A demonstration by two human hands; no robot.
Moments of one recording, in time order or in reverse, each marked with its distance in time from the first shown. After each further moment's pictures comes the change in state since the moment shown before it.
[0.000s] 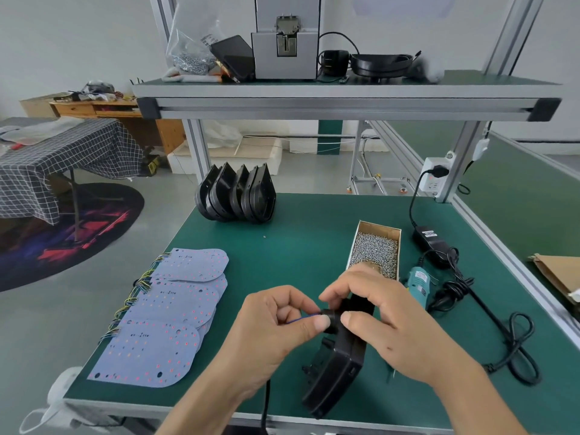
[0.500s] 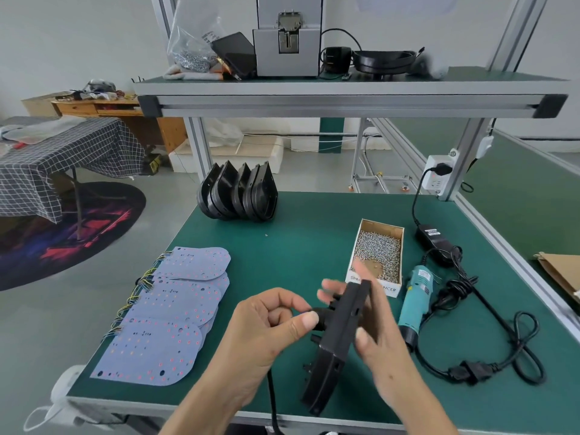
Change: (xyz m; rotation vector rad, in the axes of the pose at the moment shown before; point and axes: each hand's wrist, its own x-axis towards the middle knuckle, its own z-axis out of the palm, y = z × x) left_hand -0.007 -0.008 -0.007 -0.135 0.035 -0.045; right_hand -0.017 0.048 0.064 0.604 0.234 0.034
